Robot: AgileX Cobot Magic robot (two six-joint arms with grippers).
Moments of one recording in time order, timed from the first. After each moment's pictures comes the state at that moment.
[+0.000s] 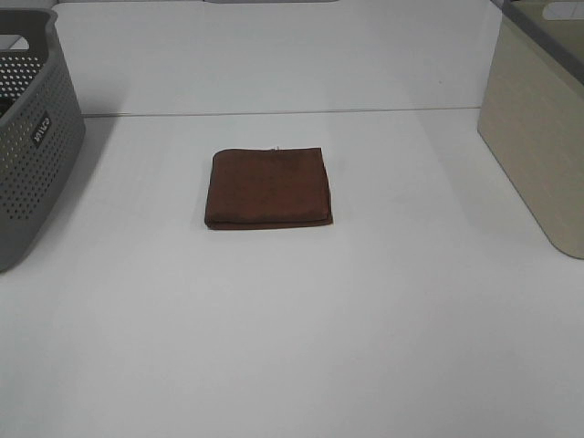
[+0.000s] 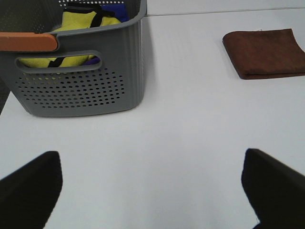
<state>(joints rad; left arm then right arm) 0.02 0.00 -0.50 -0.06 1.05 0.04 0.02 -0.01 -0.51 0.06 1.06 -0.06</state>
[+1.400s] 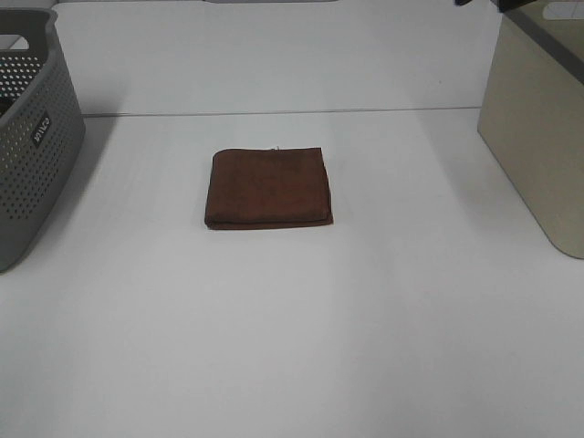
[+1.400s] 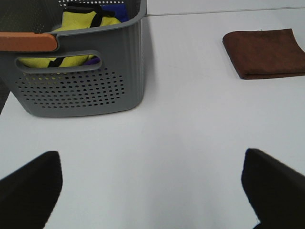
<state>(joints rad) 0.02 0.00 -0.50 -0.06 1.05 0.04 0.14 1.78 -1.64 0.41 0.86 -0.27</state>
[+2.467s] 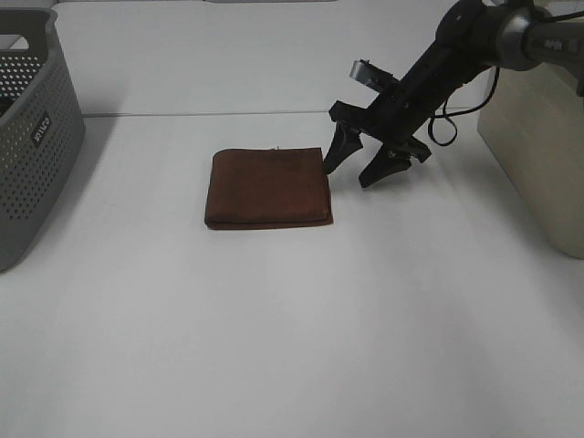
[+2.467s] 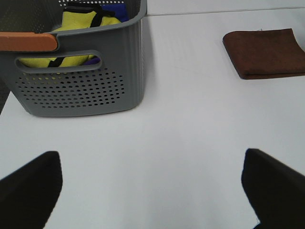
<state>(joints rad) 0.02 0.00 -0.50 -0.06 1.05 0.04 0.21 2.56 -2.12 0.64 1.15 -0.26</state>
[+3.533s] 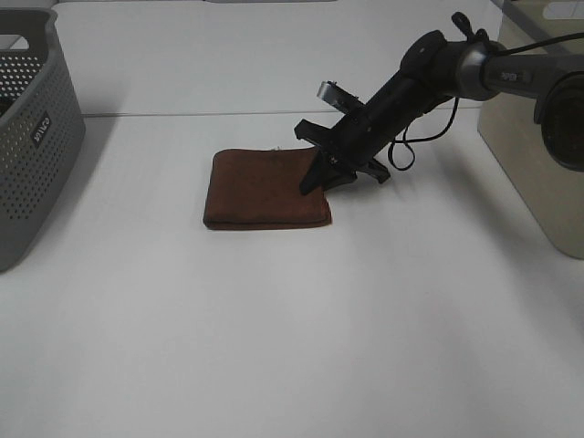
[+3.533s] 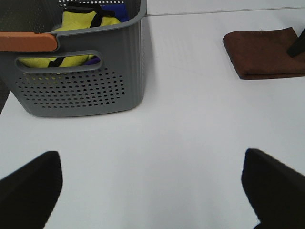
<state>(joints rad) 0.02 0.00 -0.50 -0.06 1.05 0.04 0.28 2.63 -2.14 0.76 1.08 -0.29</state>
